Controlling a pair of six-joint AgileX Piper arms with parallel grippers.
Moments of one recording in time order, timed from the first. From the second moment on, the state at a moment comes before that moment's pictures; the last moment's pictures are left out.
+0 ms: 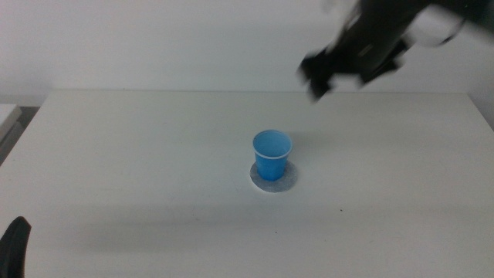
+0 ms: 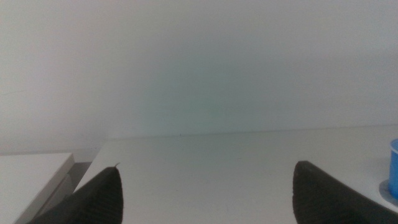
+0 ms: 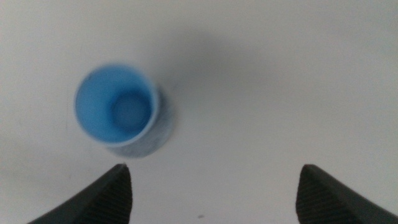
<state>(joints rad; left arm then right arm) -0.07 0.00 0.00 0.09 0.08 -0.10 0.52 1.84 -1.84 -0.16 1.20 0.17</state>
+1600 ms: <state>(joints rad) -0.07 0.00 0.00 0.09 0.08 -0.10 0.31 0.28 -0.30 -0.37 0.50 0.55</state>
